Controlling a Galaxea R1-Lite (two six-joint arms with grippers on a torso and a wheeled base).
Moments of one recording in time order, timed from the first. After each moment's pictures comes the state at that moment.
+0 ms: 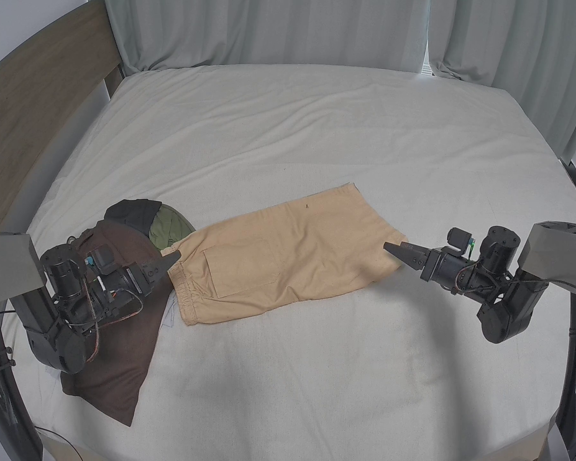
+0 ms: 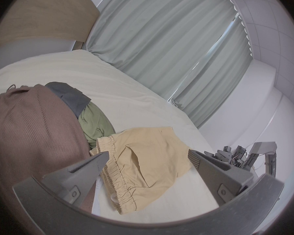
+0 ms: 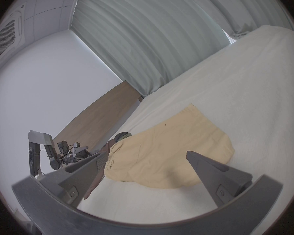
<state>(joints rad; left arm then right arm) -0.01 2.15 -0.49 -1.55 -0.50 -0.46 0.15 2.33 -0.80 -1.54 0.67 0.50</state>
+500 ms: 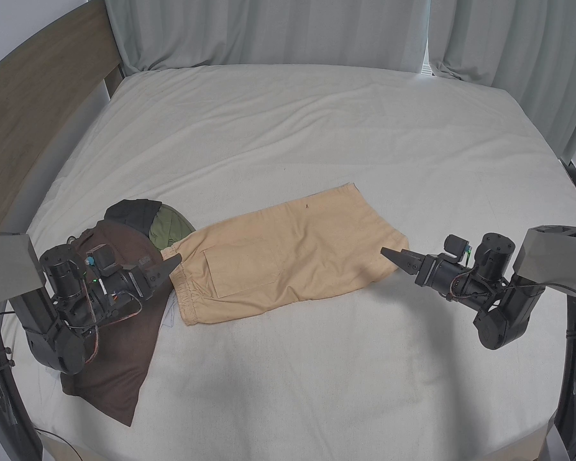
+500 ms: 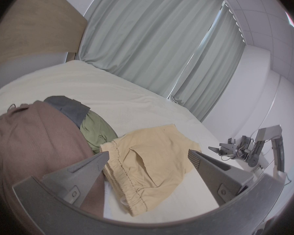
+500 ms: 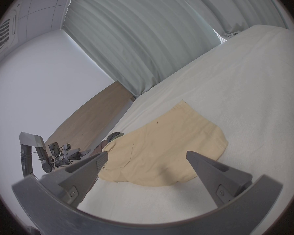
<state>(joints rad) -0.01 2.14 -0.48 -1.55 -0.48 -0.31 0.17 2.35 -0.76 -1.54 0.57 0.50</state>
